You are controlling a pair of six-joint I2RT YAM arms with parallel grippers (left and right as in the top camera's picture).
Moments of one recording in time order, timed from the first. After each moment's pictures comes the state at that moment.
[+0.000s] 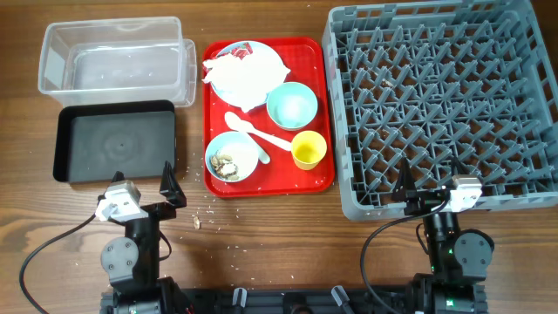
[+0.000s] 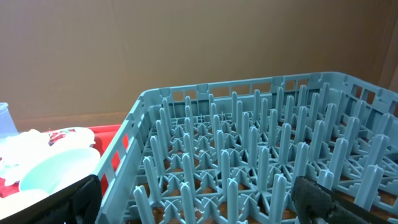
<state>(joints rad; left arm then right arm) 0.19 0.01 0.01 -0.07 0.08 -0.22 -0.10 0.02 0.01 0.01 -0.13 0.09</state>
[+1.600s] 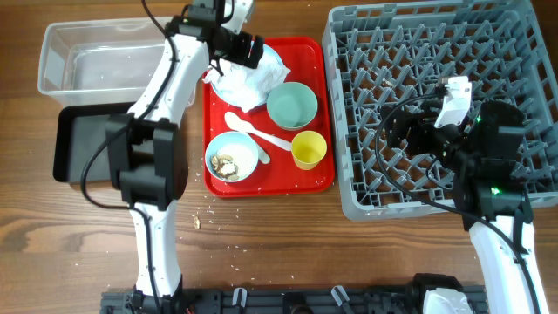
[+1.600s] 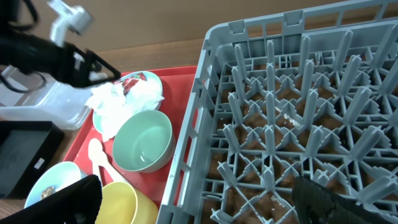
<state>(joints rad) -0.21 2.29 2.00 -0.71 0.17 0.14 -0.10 1.04 0.79 -0.30 -0.47 0.08</state>
